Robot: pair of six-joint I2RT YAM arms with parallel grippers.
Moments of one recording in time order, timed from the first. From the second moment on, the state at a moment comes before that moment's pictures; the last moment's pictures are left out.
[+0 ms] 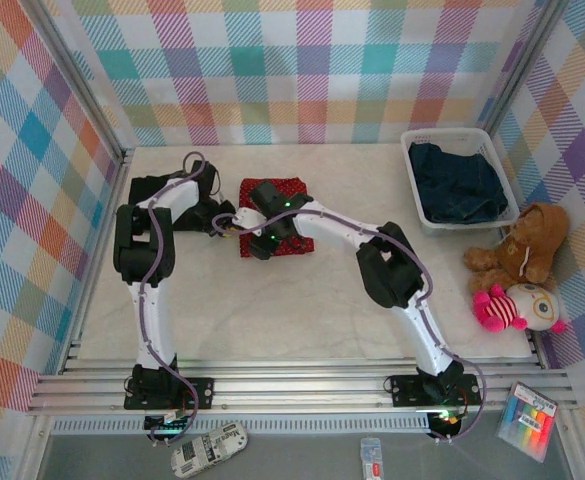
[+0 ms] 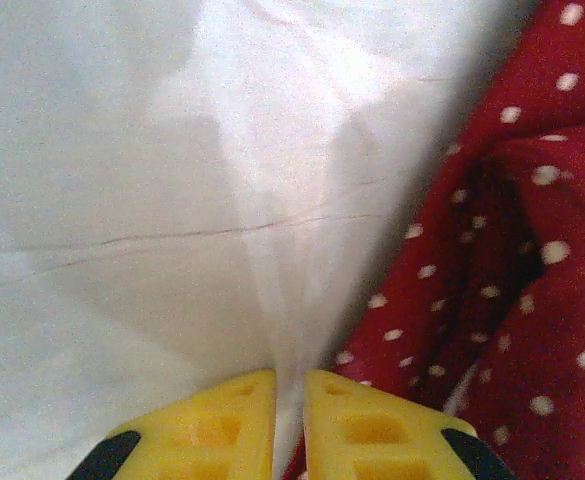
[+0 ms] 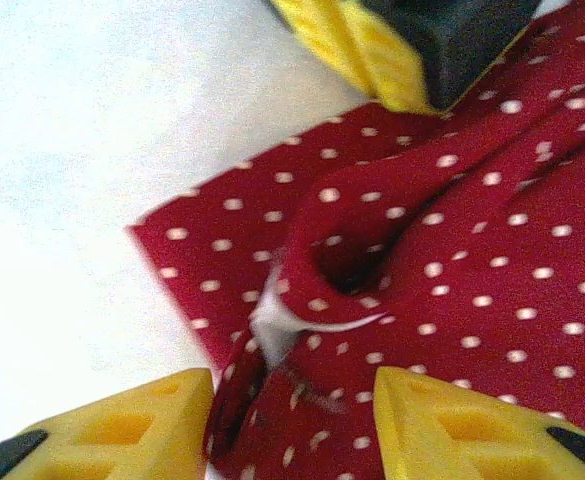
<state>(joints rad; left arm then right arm) -0.10 2.18 1.66 -0.87 0.37 -0.57 0.80 2.25 1.90 -0.73 -0.20 -0.38</state>
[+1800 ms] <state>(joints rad) -0.23 1.92 1.41 -0.79 0.39 -0.41 0.56 2.16 1.70 -0.52 -0.31 0.49</state>
